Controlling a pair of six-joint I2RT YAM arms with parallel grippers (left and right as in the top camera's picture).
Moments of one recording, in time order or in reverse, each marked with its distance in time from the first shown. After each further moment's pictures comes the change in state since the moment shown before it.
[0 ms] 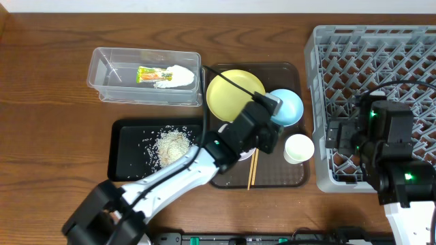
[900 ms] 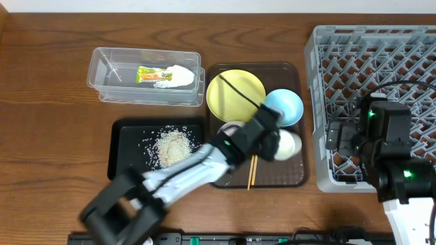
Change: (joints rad) left arm 0.005 0.070 0.000 -0.051 0.045 -0.048; right arm 0.000 0.028 0.000 -0.028 0.008 0.016
